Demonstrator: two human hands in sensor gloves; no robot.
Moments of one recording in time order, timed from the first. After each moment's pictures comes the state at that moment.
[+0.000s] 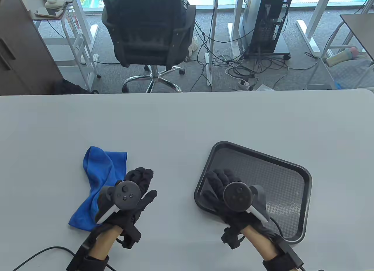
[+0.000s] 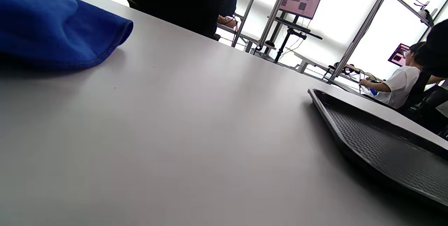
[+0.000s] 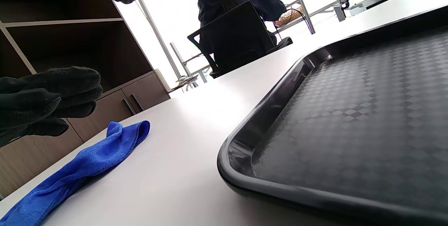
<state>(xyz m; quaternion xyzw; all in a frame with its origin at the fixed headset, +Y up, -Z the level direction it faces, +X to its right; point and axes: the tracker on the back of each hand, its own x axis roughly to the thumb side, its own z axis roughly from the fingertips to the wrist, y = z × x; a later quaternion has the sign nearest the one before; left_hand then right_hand) -0.200 -0.699 -0.261 -0.06 -0.12 0.20 0.97 0.111 -0.692 -0.256 0.16 0.03 0.95 0.28</state>
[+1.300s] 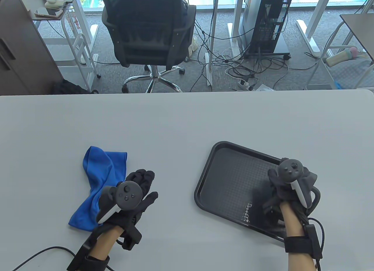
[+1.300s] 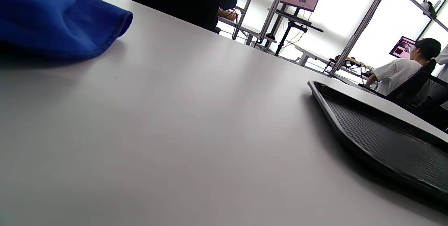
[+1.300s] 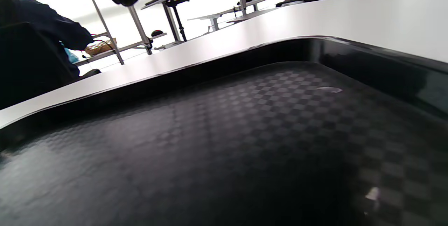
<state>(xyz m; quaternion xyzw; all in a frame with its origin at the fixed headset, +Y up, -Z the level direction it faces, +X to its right) -0.197 -0.701 -0.261 -0.07 -0.13 0.20 0.97 0.285 -0.718 -0.305 -0.25 0.04 0.95 0.19</state>
